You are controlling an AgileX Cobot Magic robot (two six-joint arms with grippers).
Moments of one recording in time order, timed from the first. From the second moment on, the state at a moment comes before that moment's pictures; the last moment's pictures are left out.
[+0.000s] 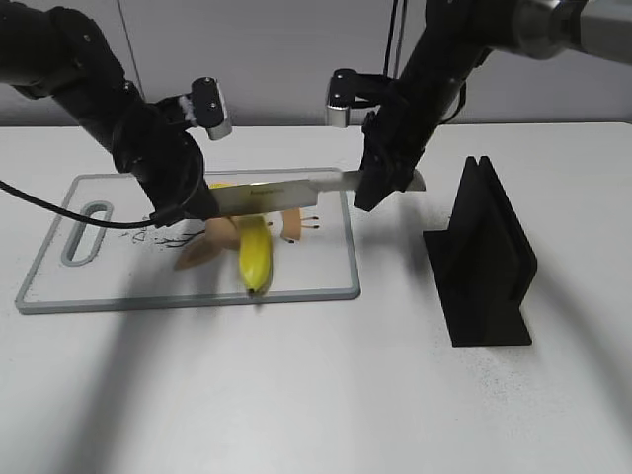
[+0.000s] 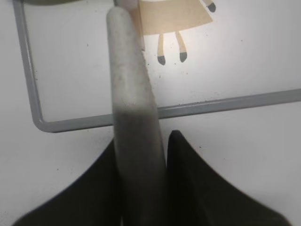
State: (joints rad) left arm -0.27 2.09 -1.49 -0.57 0.81 1.48; right arm 0.34 2.37 -2.03 0.42 1.19 -1.18
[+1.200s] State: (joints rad) left arm -0.26 1.79 -1.64 -0.15 0.83 0.55; right arm 0.33 2.13 -2.08 0.41 1.23 -0.96
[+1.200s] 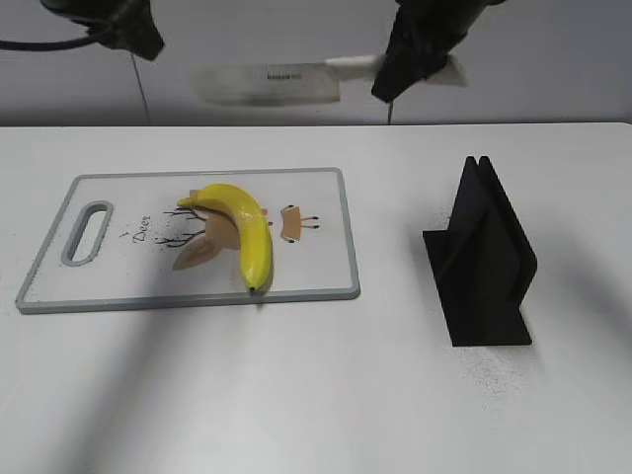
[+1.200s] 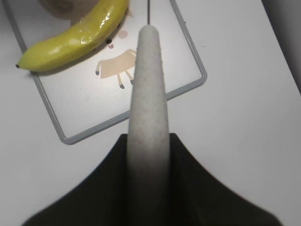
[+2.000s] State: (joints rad) left arm -0.07 1.63 -1.48 -0.02 1.21 0.14; right arm 0.33 1.72 -1.71 0.30 1.23 -0.18
